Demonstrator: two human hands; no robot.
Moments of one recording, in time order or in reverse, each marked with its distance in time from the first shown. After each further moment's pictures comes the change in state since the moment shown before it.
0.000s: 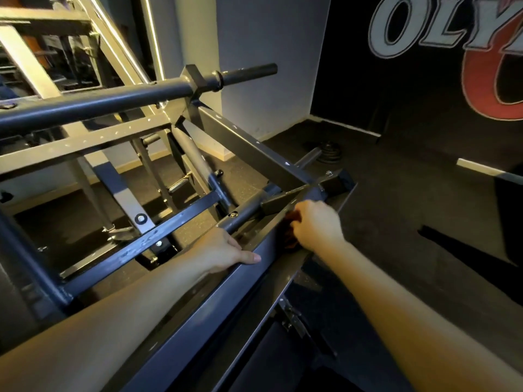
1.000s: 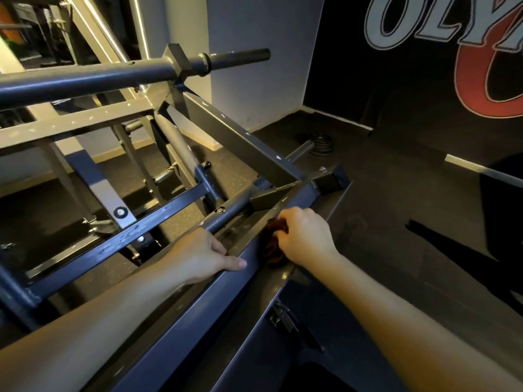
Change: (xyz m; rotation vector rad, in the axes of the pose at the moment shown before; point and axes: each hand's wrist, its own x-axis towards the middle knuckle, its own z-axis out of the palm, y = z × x) left_hand 0.005 0.002 0.000 0.103 0.008 0.038; right_hand -0.017 -0.008 -0.005 0.073 -0.083 -0.077
